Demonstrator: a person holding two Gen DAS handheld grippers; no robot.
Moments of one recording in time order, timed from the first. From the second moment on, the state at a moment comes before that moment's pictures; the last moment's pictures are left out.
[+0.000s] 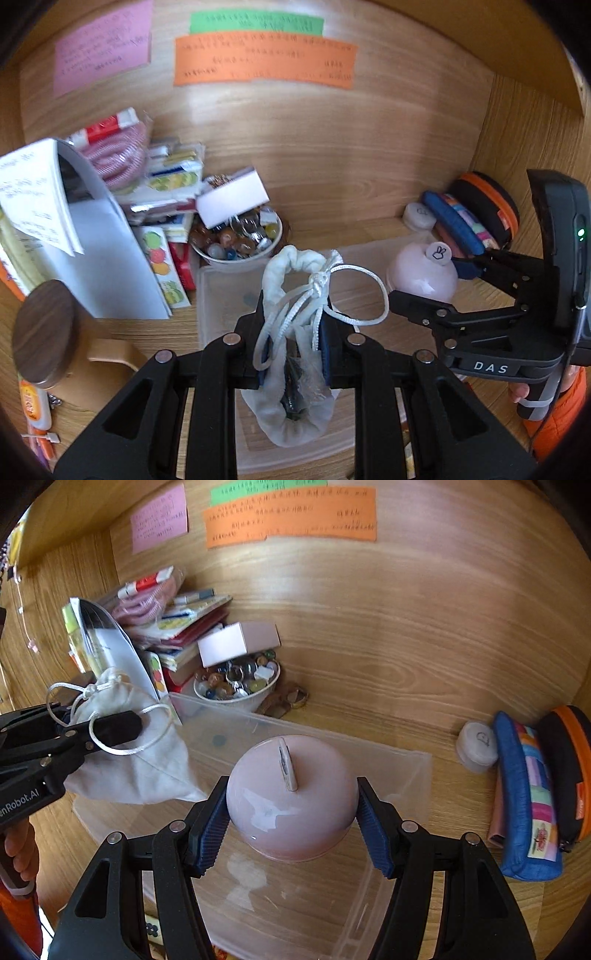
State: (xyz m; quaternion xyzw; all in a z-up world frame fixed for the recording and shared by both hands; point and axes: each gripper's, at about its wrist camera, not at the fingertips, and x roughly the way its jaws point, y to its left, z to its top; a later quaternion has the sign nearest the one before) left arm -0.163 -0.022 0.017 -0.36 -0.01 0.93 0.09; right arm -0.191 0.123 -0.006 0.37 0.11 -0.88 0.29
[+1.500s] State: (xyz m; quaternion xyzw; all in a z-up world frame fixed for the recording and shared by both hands) left arm -0.171 -0.007 -0.014 -0.39 0.07 0.92 0.07; right arm -0.189 0.118 -0.032 0.38 0.21 -0.85 0.30
